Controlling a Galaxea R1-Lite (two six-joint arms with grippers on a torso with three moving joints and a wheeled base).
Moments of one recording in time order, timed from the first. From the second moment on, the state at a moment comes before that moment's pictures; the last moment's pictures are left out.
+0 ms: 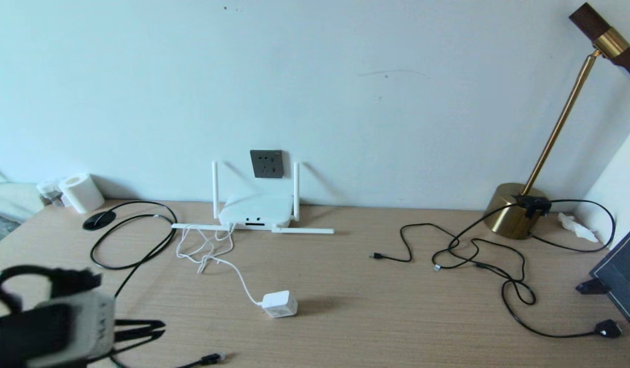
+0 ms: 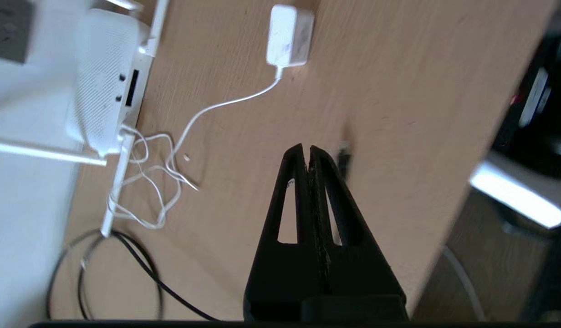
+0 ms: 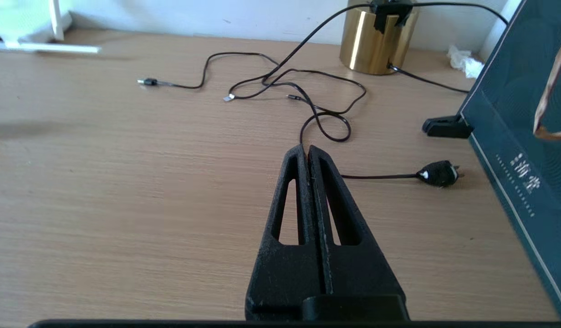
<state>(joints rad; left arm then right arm) -0.18 1.13 -0.71 0.30 -0.36 1.10 0.00 0.00 0.00 -0.01 0.01 -0.01</state>
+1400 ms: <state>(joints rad) -0.39 1.95 -1.29 0.46 -0.37 1.31 0.00 0.00 0.00 -0.01 0.01 0.00</state>
